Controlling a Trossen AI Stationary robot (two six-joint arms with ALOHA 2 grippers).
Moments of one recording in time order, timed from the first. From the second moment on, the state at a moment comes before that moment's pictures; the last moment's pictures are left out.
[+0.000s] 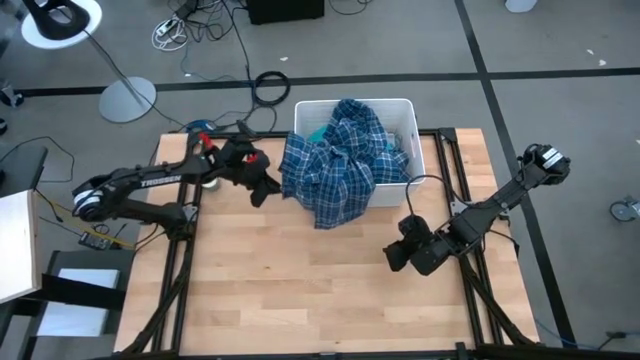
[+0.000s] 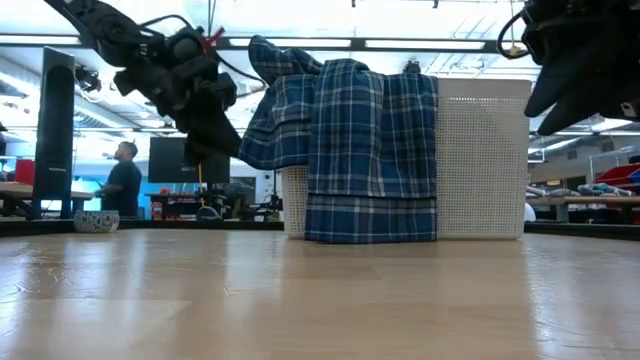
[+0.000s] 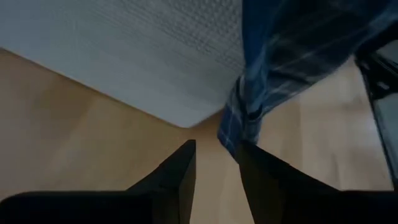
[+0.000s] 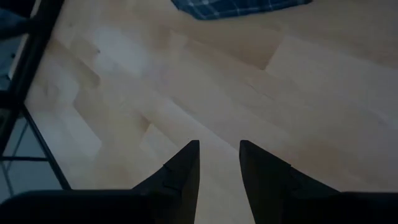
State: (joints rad) left arm 0.56 1.18 0.63 -0.16 0.51 -0.14; right arm 0.61 1.18 0.73 -0.54 0.50 1.57
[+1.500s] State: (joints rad) left arm 0.56 1.22 0.65 0.32 0.73 -0.47; right arm 0.46 1.18 0.73 -0.50 0.51 1.46
